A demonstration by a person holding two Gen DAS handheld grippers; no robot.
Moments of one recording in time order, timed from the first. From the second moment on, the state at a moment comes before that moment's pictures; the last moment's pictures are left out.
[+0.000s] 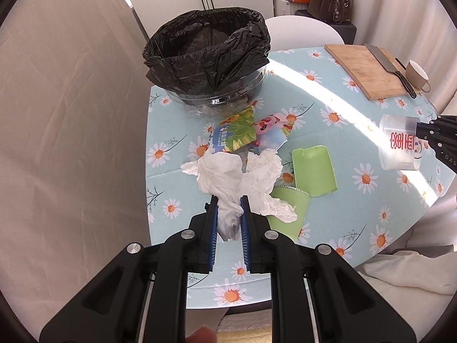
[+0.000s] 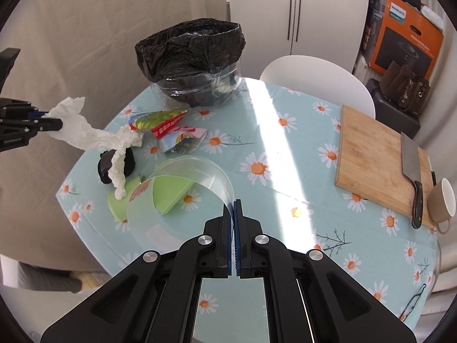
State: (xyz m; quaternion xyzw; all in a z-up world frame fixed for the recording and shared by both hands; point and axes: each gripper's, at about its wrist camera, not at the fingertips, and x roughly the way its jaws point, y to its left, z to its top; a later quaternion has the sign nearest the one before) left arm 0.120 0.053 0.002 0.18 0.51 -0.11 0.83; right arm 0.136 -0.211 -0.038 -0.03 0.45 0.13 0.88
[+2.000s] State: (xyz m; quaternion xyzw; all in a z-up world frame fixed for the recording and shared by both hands) left arm 0.236 0.062 0.109 0.19 0.40 -0.12 0.89; right arm 0.231 -0.179 0.067 -0.05 0.34 0.15 0.93
